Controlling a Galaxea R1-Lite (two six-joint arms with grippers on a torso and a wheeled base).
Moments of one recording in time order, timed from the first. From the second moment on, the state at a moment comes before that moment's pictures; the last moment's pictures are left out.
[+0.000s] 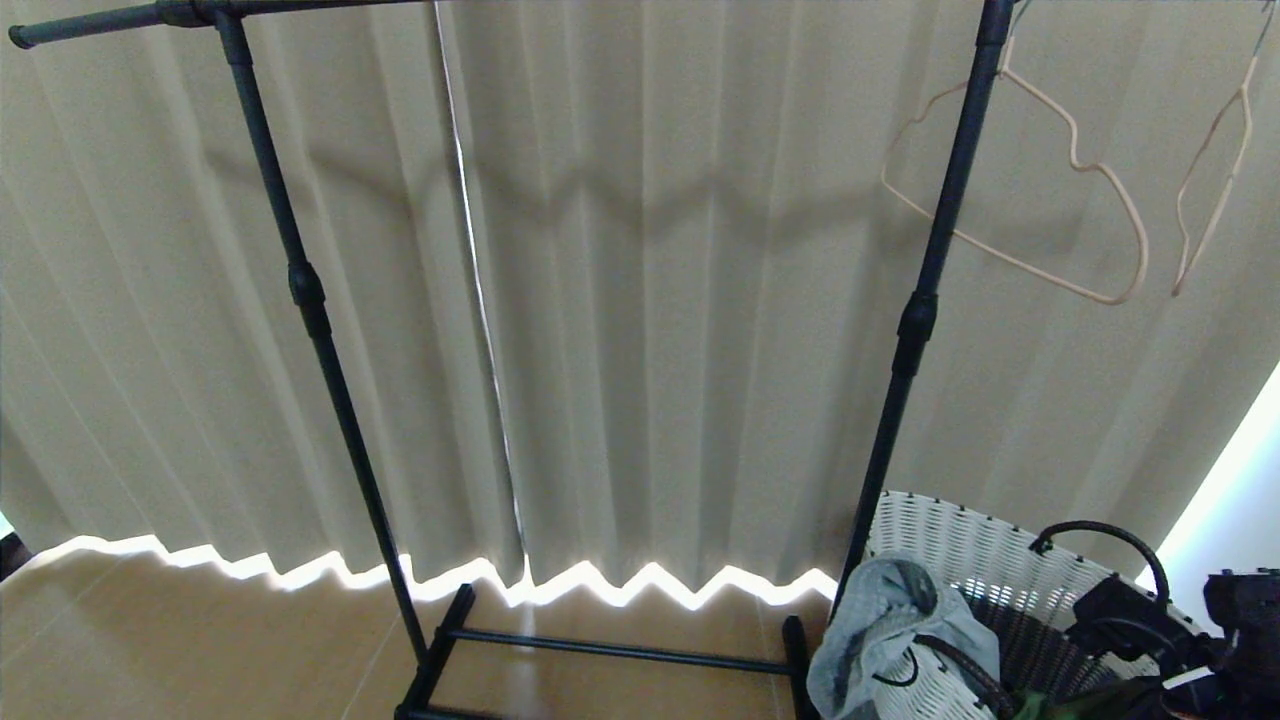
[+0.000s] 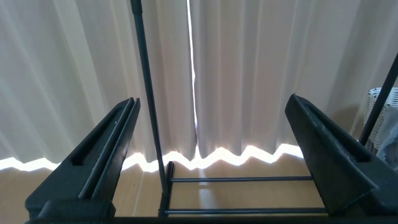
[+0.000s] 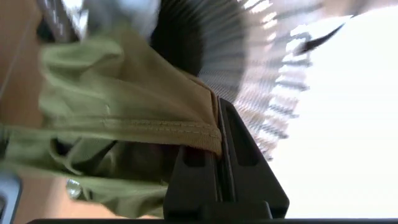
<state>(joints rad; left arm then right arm) 0.00 0.00 0.00 -0.09 -0.08 0.05 -0.02 1.57 -0.09 -0.59 -0.29 -0.54</state>
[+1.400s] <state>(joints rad) 0.00 0.00 0.00 -0.09 -0.08 0.06 -0.04 1.00 -0.21 -0.58 -0.22 -0.28</state>
